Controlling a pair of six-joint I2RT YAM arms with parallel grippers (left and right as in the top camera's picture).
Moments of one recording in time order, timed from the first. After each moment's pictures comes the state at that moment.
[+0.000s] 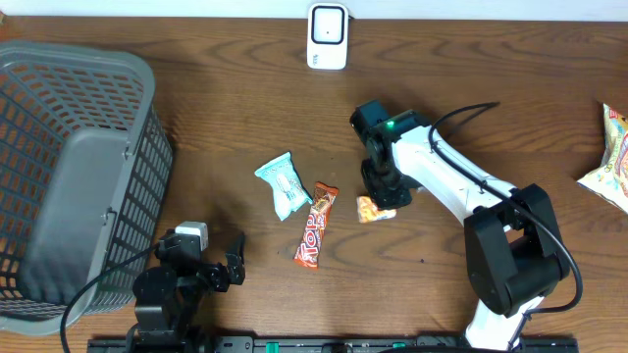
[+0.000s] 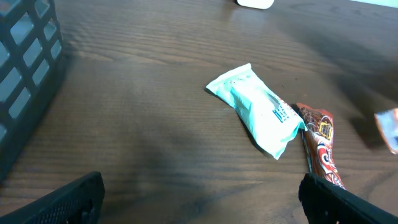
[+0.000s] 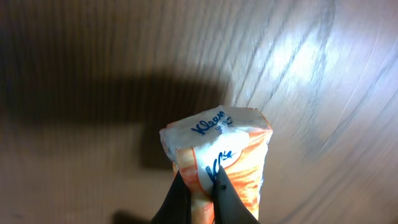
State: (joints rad) left arm -0.02 0.01 0.16 -0.63 0.23 -0.11; right arm 0.49 1.92 1.37 -1.07 -0.04 1.85
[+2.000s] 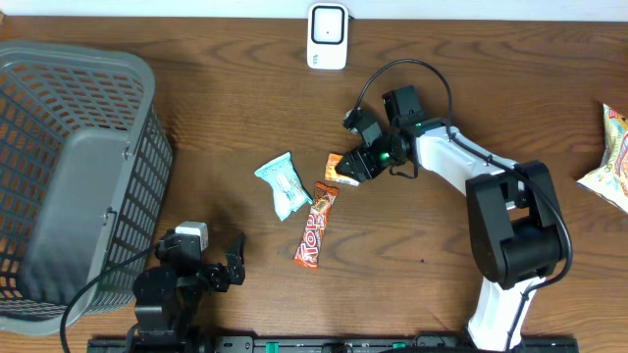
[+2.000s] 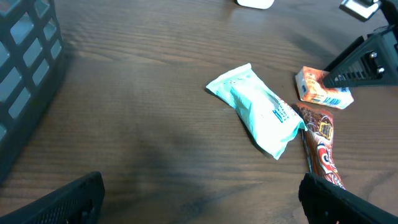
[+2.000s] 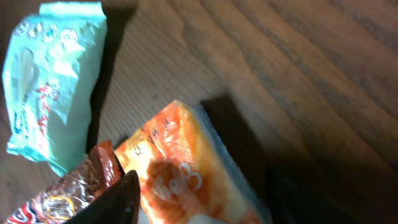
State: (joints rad) left arm -0.02 0.01 0.16 -0.63 0.23 -0.11; right arm 0.31 2.03 1.25 -0.42 -0.59 -0.25
